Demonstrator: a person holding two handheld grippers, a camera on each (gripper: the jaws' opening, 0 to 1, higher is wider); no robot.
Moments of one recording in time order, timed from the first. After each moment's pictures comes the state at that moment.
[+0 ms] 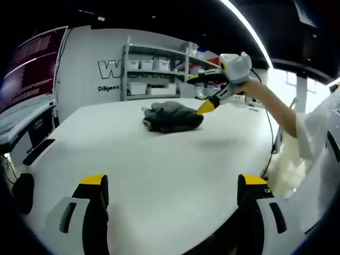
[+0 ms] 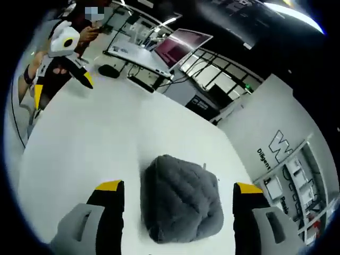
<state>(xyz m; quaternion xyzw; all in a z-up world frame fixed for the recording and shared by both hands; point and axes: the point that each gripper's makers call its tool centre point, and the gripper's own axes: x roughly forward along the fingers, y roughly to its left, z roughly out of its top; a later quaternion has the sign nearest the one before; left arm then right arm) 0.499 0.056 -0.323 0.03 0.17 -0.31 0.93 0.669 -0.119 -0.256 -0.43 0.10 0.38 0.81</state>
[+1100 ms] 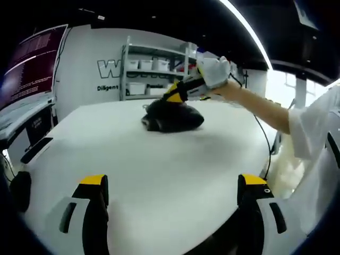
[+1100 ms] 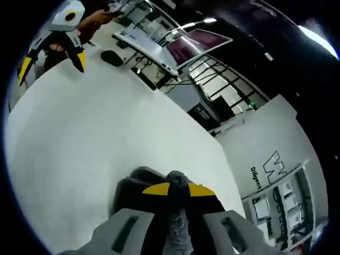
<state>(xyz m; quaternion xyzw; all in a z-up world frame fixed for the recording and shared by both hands) 0.498 0.052 -0.326 0.02 0.17 -0.32 0.93 0.697 -0.113 -0.242 -0.47 0.02 0.35 0.81</state>
